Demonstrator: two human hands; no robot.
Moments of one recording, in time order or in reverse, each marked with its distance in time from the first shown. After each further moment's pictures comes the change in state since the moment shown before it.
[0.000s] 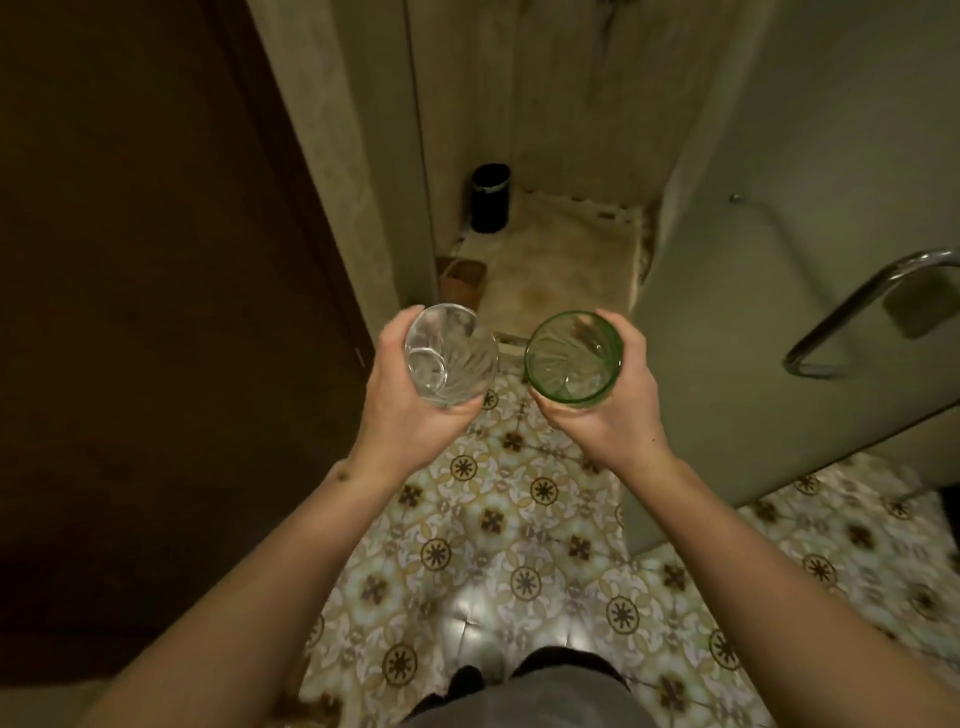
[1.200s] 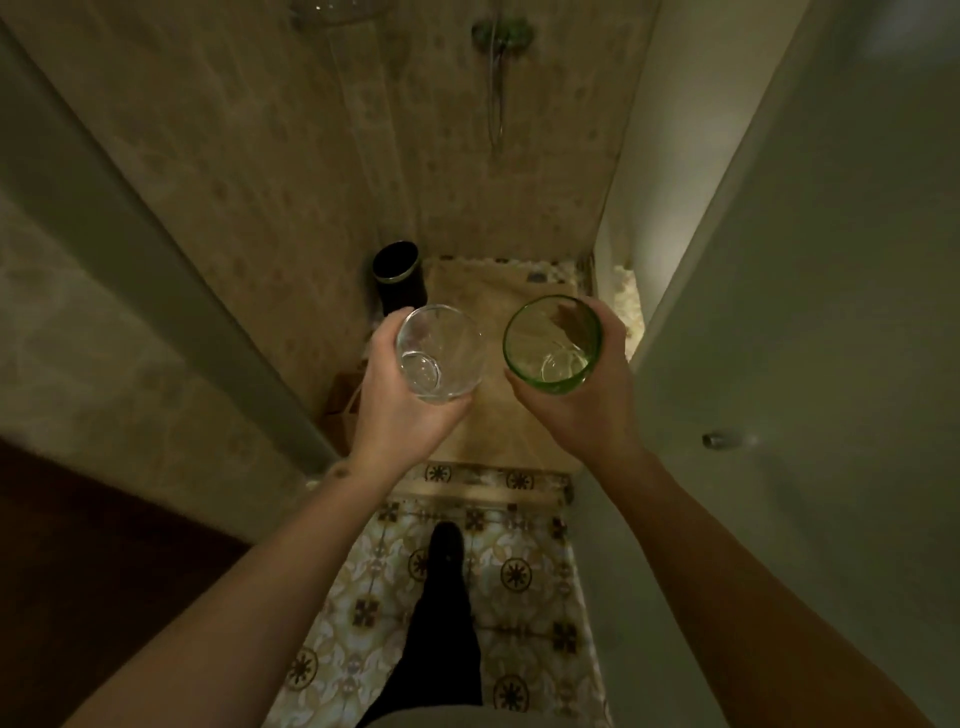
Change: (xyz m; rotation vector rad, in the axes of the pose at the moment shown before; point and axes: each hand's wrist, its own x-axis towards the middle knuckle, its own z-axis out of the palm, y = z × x) left_hand 0.492 -0.148 0.338 -0.089 -0.083 -0.022; right_hand 0.499 0.272 -0.037 0.051 0.266 0.054
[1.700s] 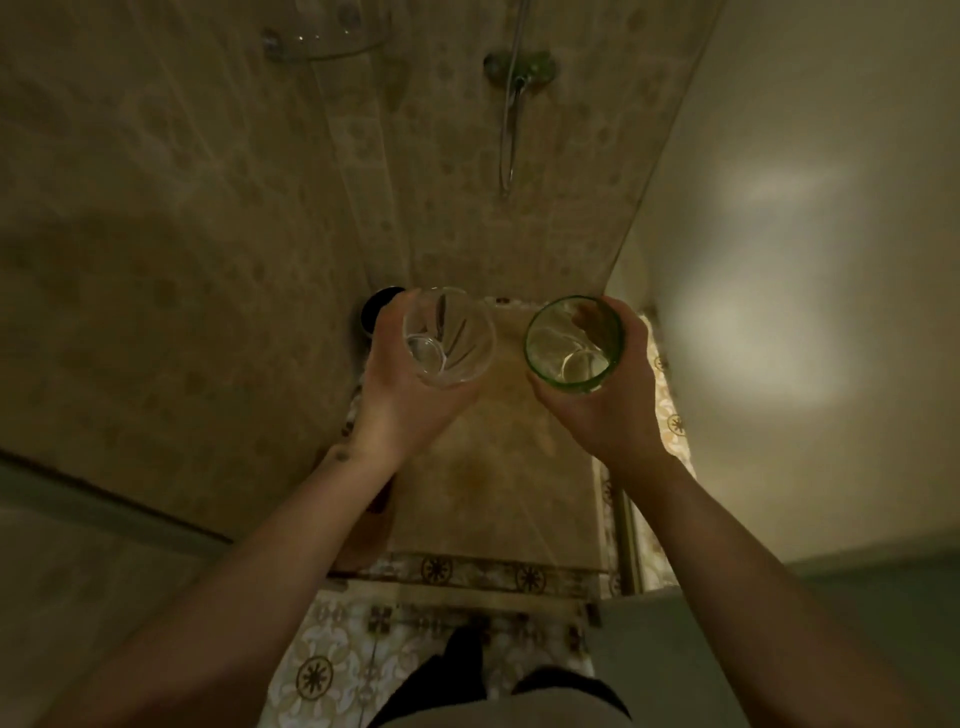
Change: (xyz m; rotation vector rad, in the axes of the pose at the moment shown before) left_hand 0.325 -0.132 0.055 -0.095 -0.026 -0.002; right_hand 0.291 0.089 0.126 -0.124 -0.031 0.010
